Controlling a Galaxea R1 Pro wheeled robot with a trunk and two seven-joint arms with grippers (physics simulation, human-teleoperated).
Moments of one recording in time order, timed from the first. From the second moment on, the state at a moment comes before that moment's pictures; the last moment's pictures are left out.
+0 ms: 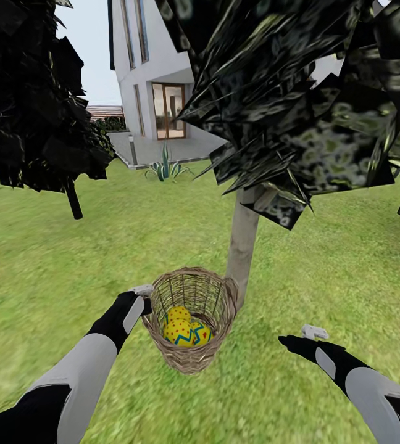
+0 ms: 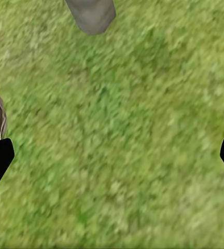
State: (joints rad) left arm -0.89 -0.11 0.10 -0.51 0.20 0.57 0.39; right arm -0.82 -0.19 -0.17 -0.12 -0.09 0.16 0.21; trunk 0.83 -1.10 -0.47
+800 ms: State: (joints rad) left arm -0.89 -0.12 0.10 -0.51 0.20 0.57 0.39; right arm -0.82 -0.19 -0.17 -0.12 -0.09 0.15 0.21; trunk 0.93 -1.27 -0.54
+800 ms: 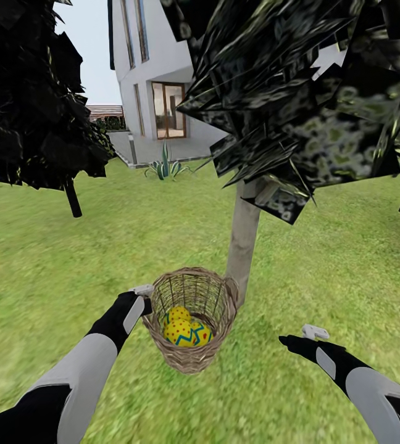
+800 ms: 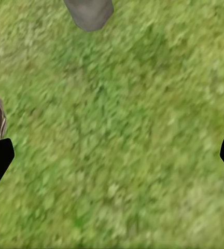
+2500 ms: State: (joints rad) left arm -0.89 -0.11 0.10 -0.51 0.20 0.57 0.39; right arm -0.82 -0.18 -0.18 -0.11 -0.10 0.12 0.21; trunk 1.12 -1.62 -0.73
